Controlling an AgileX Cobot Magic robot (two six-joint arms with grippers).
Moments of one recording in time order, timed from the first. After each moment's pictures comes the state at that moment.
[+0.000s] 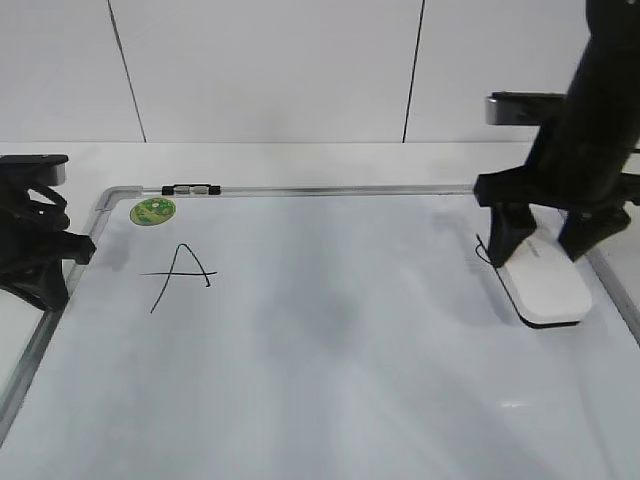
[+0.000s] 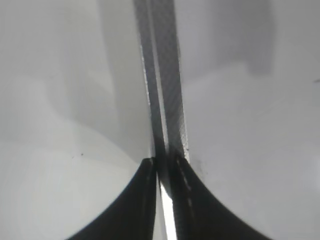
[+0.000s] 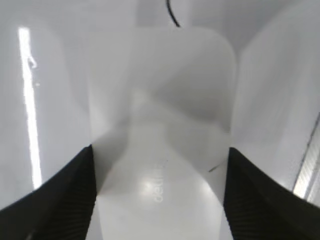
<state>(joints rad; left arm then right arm) -0.11 1.89 -1.15 -0.11 0.80 0.05 0.23 1.82 -1.42 0.08 1.18 0.09</state>
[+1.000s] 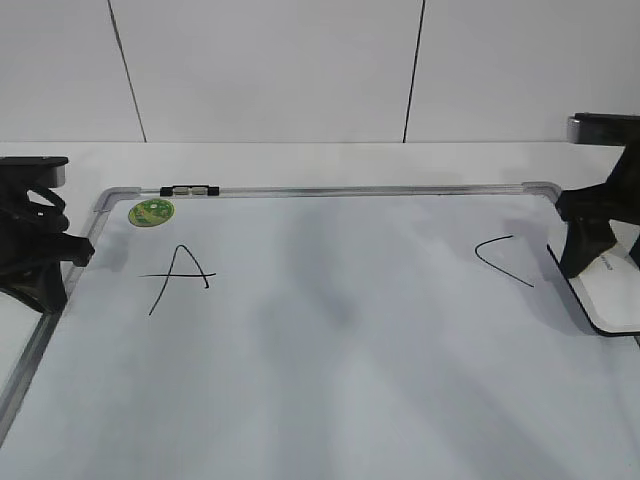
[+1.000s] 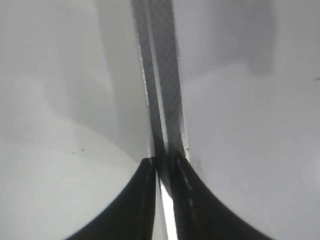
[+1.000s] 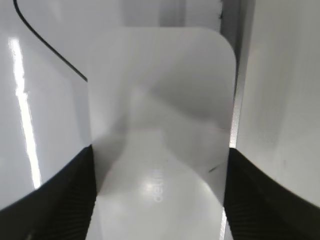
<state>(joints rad) -0.11 1.89 -1.15 -0.11 0.82 0.05 -0.01 1.82 -1.32 0.08 1.10 -0.07</state>
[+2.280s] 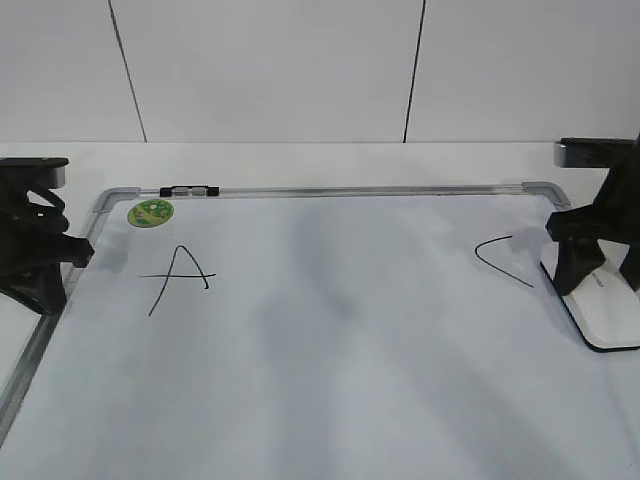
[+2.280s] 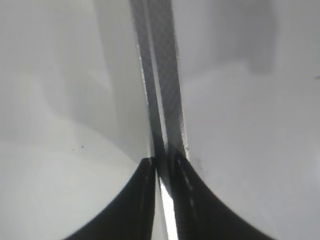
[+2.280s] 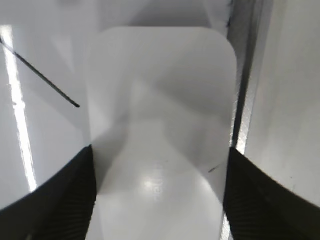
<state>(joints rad) -0.11 1.89 -1.15 -0.11 0.82 0.05 -0.01 1.90 -1.32 0.05 1.07 -0.08</state>
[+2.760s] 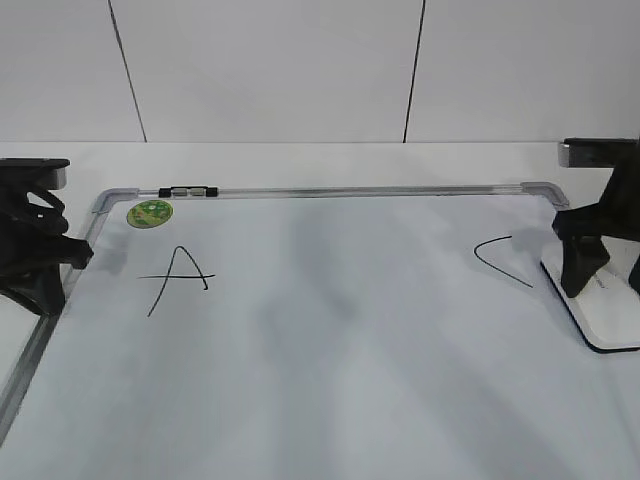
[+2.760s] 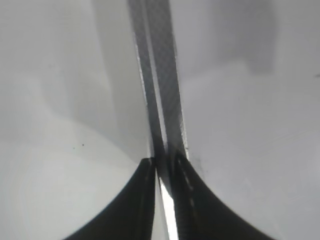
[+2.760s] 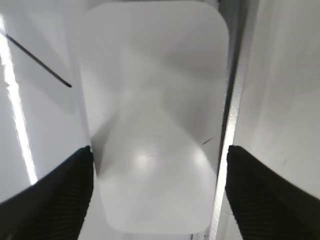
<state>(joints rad) -0.11 1.89 -1.15 -0.10 0.83 0.05 -0.01 1.90 -1.34 0.04 1.13 -0.07</state>
